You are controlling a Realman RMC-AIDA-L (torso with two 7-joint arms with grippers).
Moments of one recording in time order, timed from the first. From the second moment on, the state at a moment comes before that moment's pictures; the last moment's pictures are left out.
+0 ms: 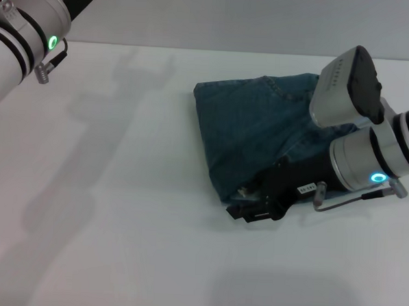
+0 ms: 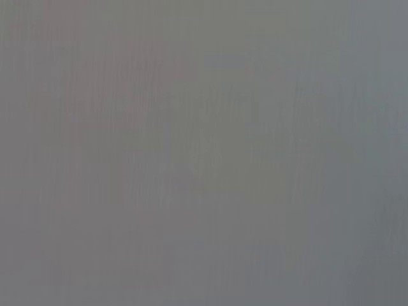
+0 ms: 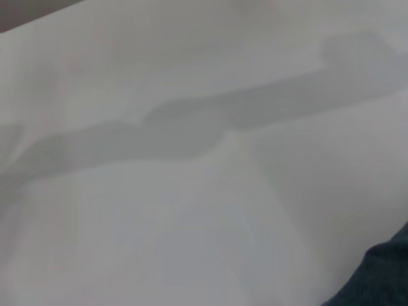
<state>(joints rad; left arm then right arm) -0.32 -2.06 1.73 1.29 1.90 0.02 -2.33 0.65 2.07 -1.39 -0.90 -2.10 -1.31 1.96</state>
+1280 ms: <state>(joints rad) -0.34 -2.06 1.72 1.25 1.90 -0.06 -2.31 0.78 2.07 -1.42 -0.78 -2.17 -1.30 1.98</state>
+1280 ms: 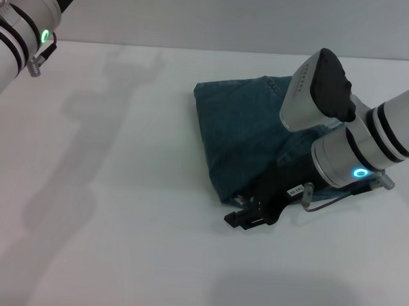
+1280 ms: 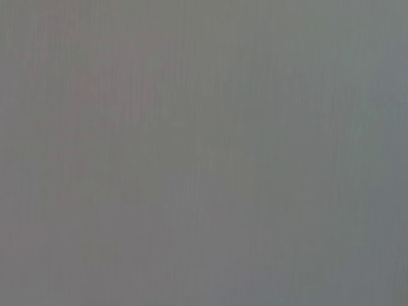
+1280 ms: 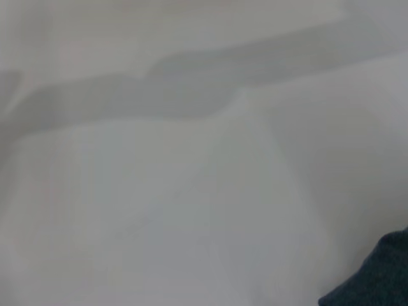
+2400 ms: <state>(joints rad) -0.33 -2.06 1.73 1.24 1.90 -0.08 -2.32 0.86 2.07 -1.42 -0.70 -2.17 -1.13 1.99</state>
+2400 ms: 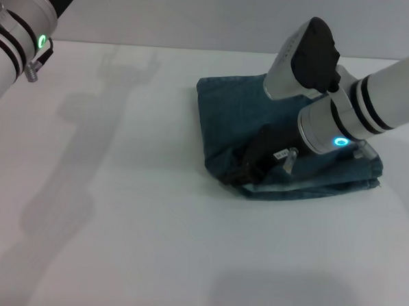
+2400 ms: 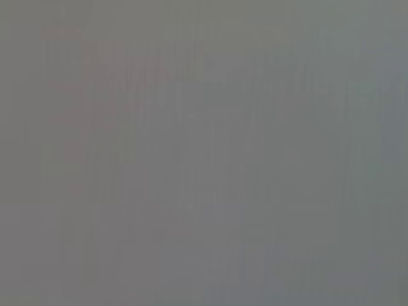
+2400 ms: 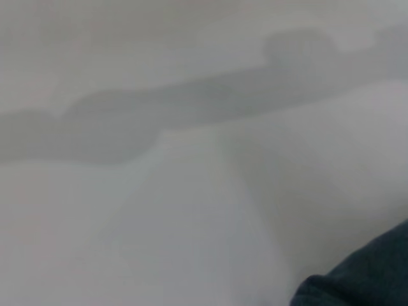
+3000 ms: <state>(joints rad) -0.34 -2.06 1.73 1.22 1.90 -0.09 -2.32 0.88 2.07 -1.41 -0.70 -2.19 -1.04 1.99</state>
